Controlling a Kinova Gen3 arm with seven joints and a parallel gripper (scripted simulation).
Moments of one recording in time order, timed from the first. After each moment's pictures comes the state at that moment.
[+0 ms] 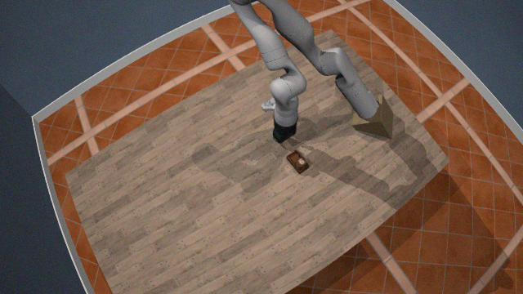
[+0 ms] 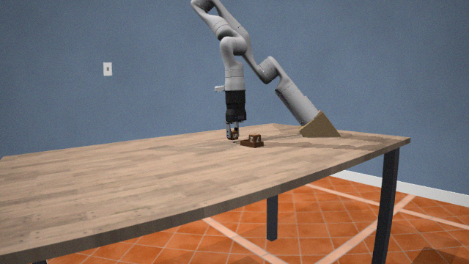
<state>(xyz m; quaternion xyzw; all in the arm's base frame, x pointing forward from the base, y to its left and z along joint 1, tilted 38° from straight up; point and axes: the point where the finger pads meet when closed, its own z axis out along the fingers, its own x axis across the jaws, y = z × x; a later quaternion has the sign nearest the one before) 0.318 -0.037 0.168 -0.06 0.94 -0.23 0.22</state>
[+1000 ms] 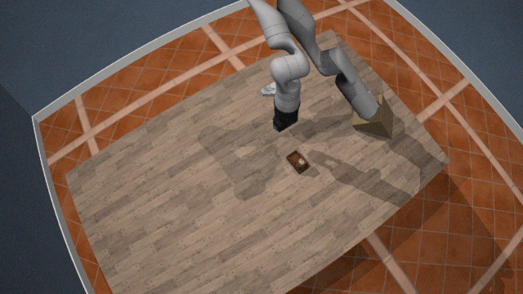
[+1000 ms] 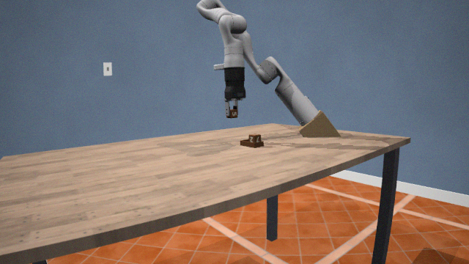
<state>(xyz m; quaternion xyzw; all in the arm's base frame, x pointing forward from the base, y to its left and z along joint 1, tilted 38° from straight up) 0.281 -0.001 0.235 -0.06 0.94 -0.23 0.23</state>
